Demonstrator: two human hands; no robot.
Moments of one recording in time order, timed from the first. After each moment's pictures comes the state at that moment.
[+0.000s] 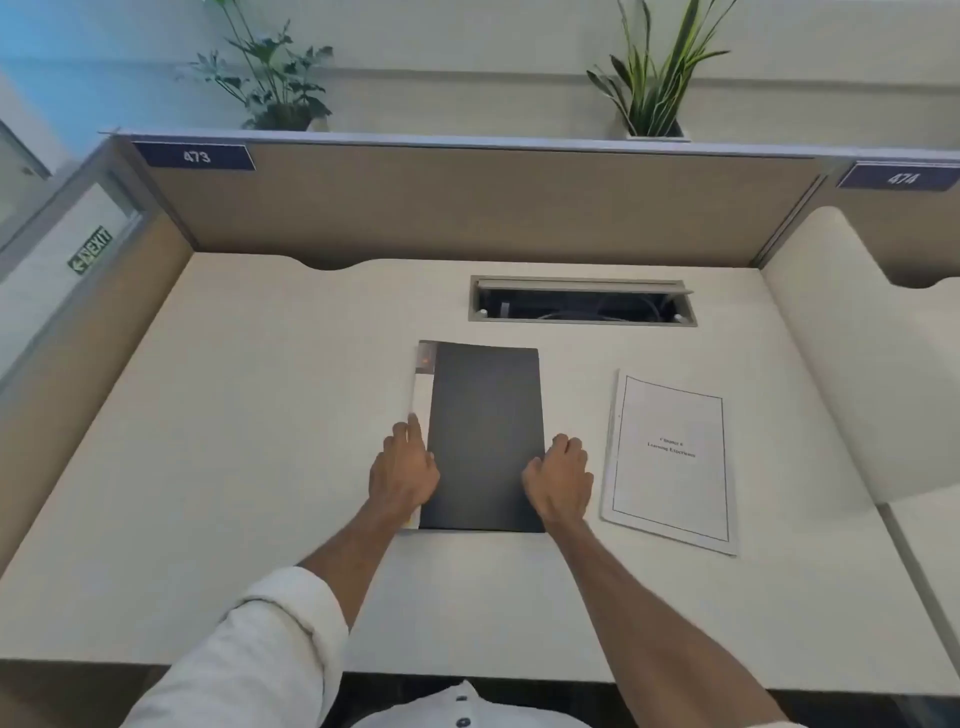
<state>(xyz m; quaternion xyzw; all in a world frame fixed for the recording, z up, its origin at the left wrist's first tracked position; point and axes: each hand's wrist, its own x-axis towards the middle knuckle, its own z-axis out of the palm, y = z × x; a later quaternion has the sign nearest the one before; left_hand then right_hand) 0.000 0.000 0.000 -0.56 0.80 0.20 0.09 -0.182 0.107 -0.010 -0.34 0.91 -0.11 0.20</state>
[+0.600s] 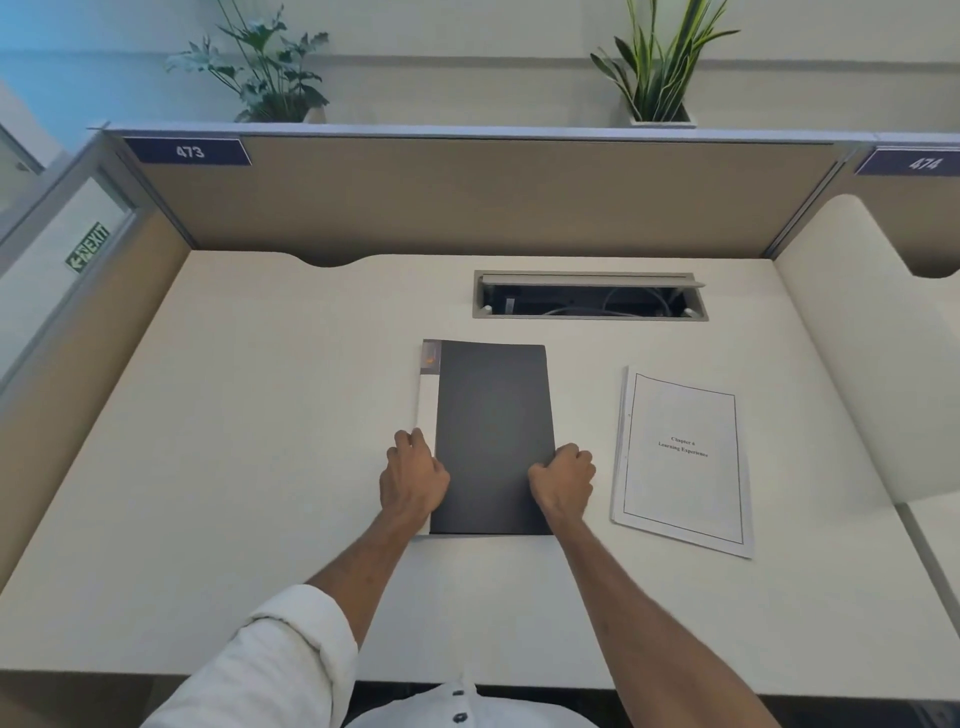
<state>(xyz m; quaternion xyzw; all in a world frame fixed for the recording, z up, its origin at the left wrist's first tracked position) -0.008 -0.003 -0.015 -0.62 0.75 0.22 0.06 -0.183 0.089 -0.025 -0.21 0.91 -0.20 0.29</state>
